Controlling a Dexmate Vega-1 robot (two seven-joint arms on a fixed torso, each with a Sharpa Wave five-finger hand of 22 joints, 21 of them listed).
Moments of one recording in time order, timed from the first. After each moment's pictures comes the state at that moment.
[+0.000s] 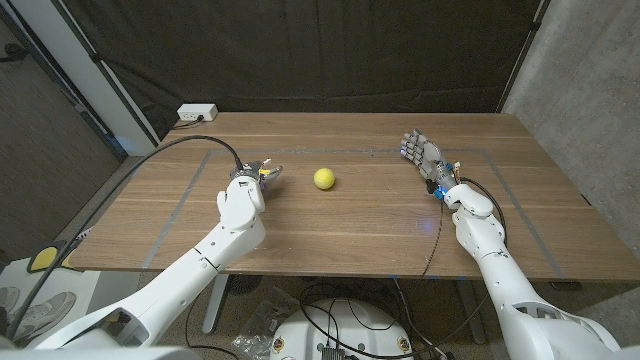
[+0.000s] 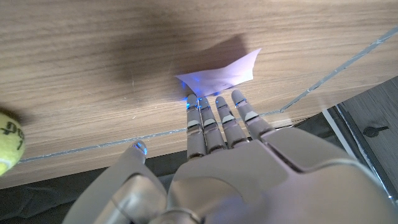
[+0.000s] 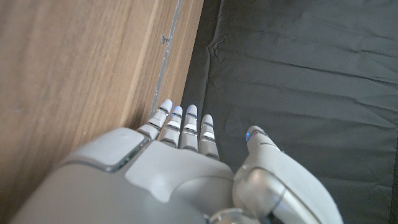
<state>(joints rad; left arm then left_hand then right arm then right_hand) 0.88 0.51 0.56 -1.84 0.98 0.90 -0.34 0.15 0.02 0.37 0.14 0.23 0.55 -0.01 0.20 0.18 0.45 -0.07 0.20 0.19 0.34 -0.04 0.19 0.18 0.14 0.01 0.49 0.18 -0.84 -0.14 0.07 -1.17 0.25 0.19 0.41 0.33 0.14 0.34 0.01 0.19 0.20 0.02 0.20 0.18 0.22 0.11 0.23 0.18 0.12 0.08 0.19 0.18 -0.02 0.06 0.53 0.19</state>
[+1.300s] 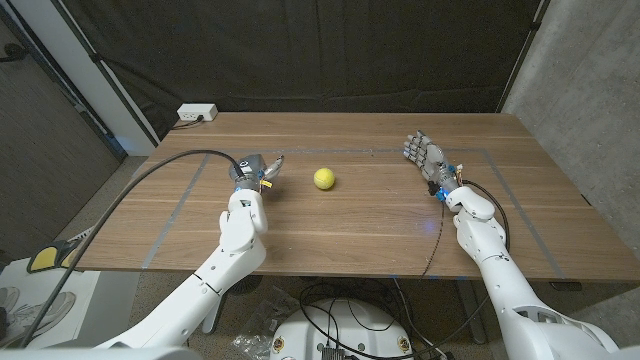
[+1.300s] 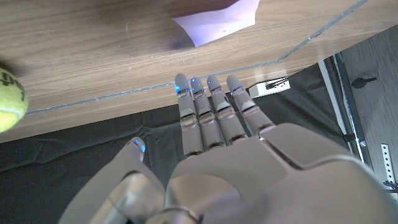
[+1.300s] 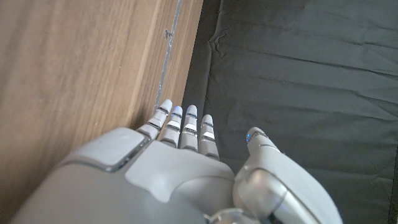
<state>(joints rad) 1.01 0.44 0.48 -1.85 1.03 0.79 0.03 0.15 0.02 0.34 0.12 0.23 0.83 0.05 0.26 0.19 0.72 -0.03 0.24 0.19 0.62 -0.06 0.23 0.18 0.36 0.06 0.53 0.18 -0.86 -0.14 0.09 -1.19 0.25 0.19 0.39 0.30 0.13 0.34 0.02 0.19 0.19 0.01 0.19 0.18 0.22 0.11 0.23 0.18 0.12 0.08 0.19 0.18 -0.02 0.06 0.52 0.19</state>
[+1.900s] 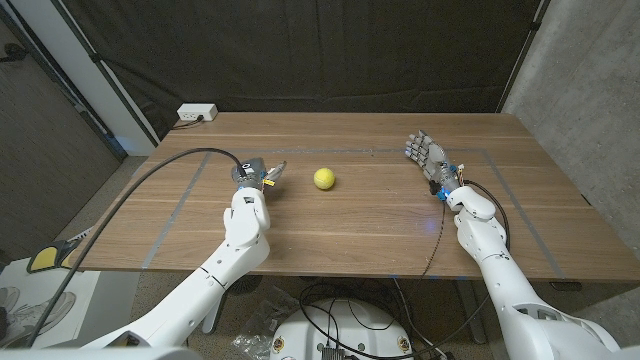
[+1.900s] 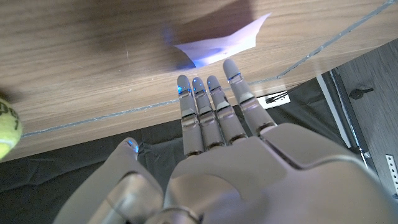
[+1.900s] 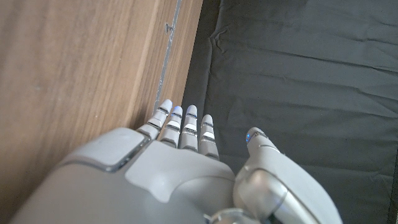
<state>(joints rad) 0.96 0.43 0.52 -1.79 1.04 0.81 -0.05 0.17 -0.01 0.33 0.11 0.24 0.84 0.06 0.23 0.18 0.74 -0.02 0.21 0.19 0.64 -0.06 0.20 0.17 0.49 0.04 0.54 0.18 -0.85 -0.14 0.09 -1.16 0.25 0.21 0.39 0.29 0.13 0.34 0.03 0.19 0.19 0.01 0.19 0.18 0.22 0.11 0.22 0.18 0.12 0.08 0.19 0.18 -0.02 0.06 0.53 0.19</state>
